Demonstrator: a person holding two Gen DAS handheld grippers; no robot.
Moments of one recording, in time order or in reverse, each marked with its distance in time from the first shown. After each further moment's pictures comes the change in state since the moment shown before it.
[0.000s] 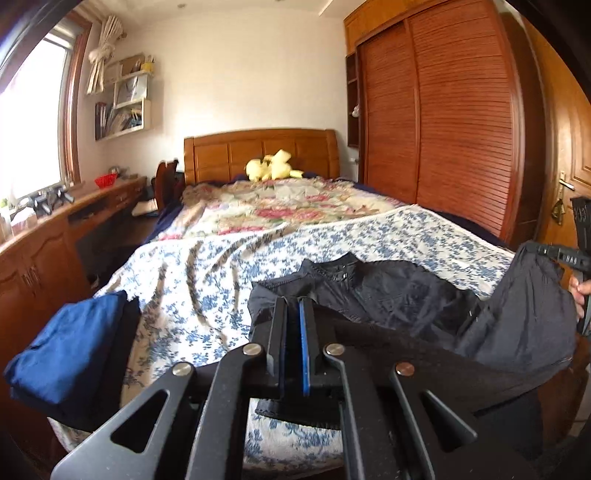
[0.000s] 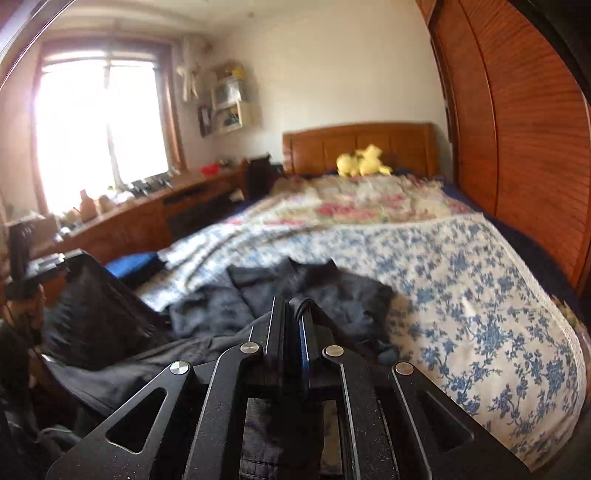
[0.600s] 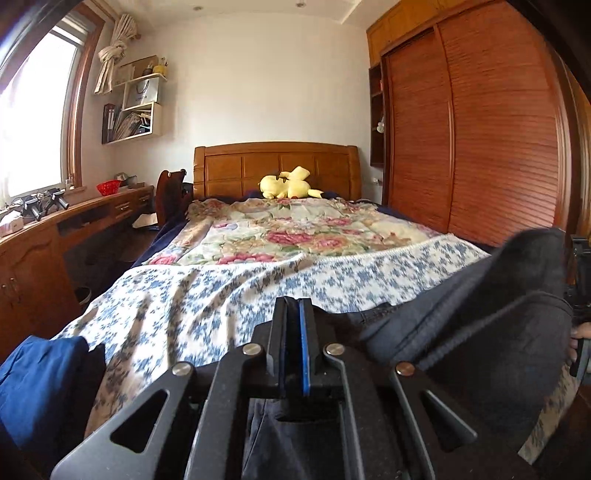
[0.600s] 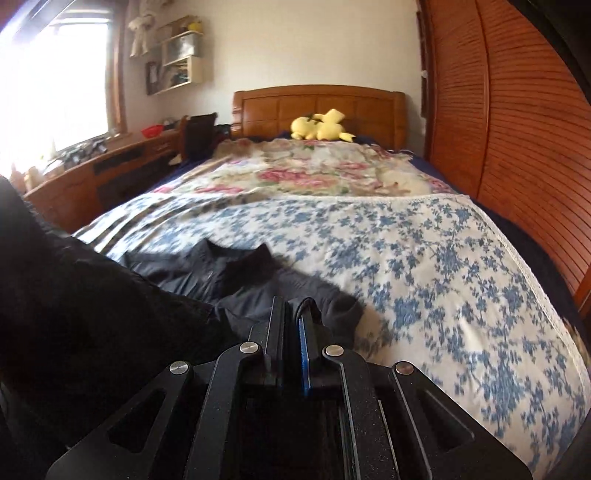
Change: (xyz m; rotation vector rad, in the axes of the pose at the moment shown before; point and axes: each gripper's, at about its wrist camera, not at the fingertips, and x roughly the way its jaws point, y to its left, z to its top) left arm 0.171 0.018 0.060 -0.048 -0.106 0.064; right arm 0.194 -0.075 0.043 0.004 0.078 -0.214
